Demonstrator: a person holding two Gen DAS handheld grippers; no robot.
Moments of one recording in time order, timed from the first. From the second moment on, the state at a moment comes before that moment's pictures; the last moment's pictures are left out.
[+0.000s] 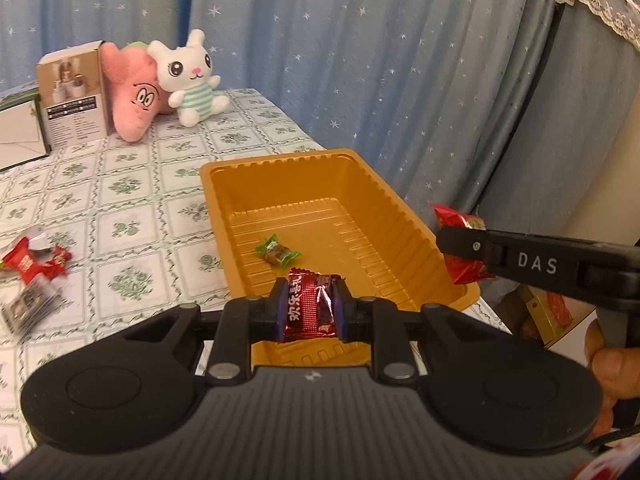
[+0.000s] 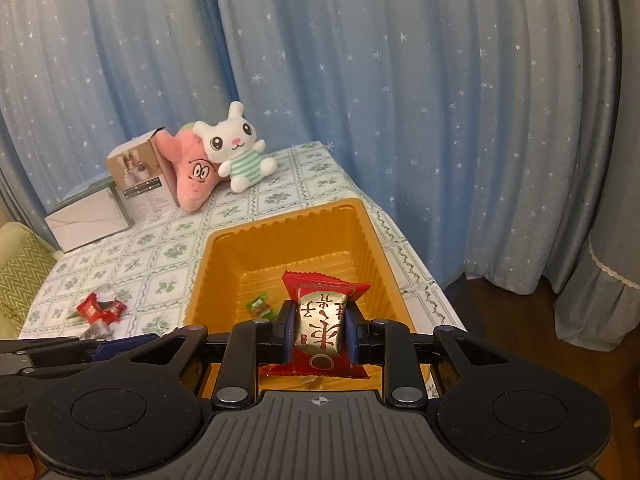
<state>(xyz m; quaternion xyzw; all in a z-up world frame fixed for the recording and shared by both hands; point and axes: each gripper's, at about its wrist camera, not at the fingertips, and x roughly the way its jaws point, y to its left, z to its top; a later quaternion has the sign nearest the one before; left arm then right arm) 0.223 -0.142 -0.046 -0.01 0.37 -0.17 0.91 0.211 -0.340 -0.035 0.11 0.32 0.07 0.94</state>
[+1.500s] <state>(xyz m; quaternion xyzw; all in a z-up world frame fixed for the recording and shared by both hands) 0.199 -0.072 -0.050 -0.05 0.35 -0.10 0.93 0.232 -0.346 -0.039 0.16 0.34 0.07 0.93</state>
